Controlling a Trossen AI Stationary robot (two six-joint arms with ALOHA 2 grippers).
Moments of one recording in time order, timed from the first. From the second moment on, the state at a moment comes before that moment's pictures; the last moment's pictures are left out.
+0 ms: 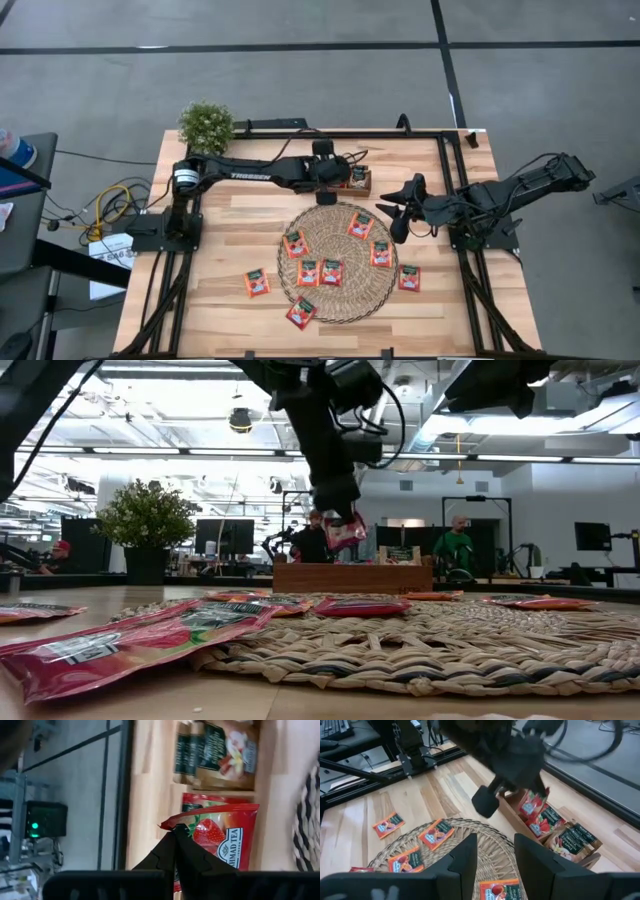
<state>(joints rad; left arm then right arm) 0.16 2.02 1.62 -0.51 -0.56 0.42 0.32 0.97 0.83 -0.44 0.61 0.49</state>
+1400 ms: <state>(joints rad) 0.15 2.19 1.62 -0.31 -0.78 0.65 0.33 0.97 0.83 -0.42 0.63 0.49</state>
